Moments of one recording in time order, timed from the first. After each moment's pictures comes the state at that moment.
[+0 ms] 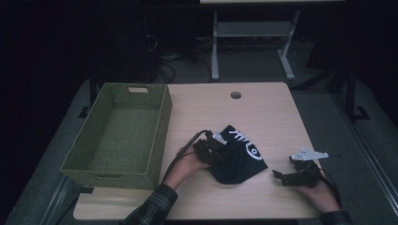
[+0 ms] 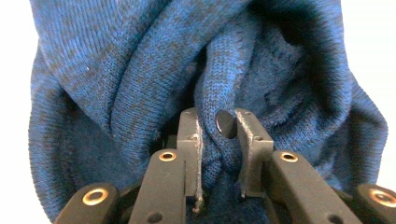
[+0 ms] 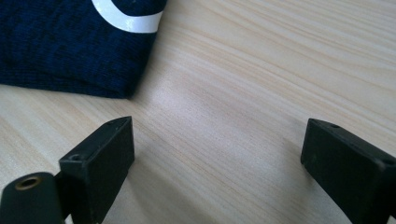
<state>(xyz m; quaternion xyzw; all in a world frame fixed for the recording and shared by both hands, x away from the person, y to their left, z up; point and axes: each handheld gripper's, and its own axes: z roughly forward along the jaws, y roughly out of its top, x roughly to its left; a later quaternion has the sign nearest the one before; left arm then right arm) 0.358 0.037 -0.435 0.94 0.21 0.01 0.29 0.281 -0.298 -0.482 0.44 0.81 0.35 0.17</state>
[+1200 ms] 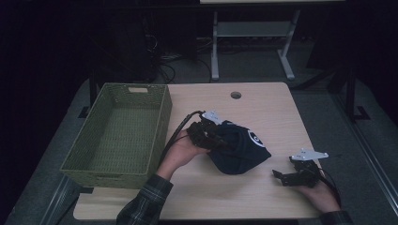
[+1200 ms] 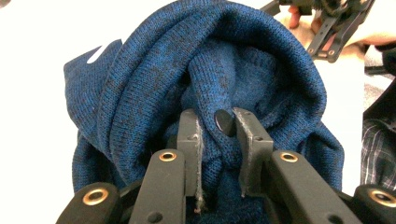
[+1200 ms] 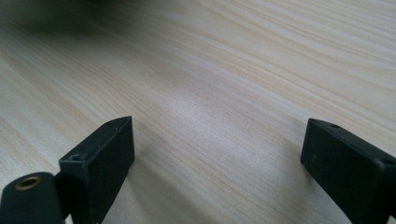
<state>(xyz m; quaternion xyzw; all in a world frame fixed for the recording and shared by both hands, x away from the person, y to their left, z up) 0.360 0.051 -0.354 0.90 0.21 0.00 0.37 0.281 -0.298 -0.483 0.44 0.81 0.35 0.17</state>
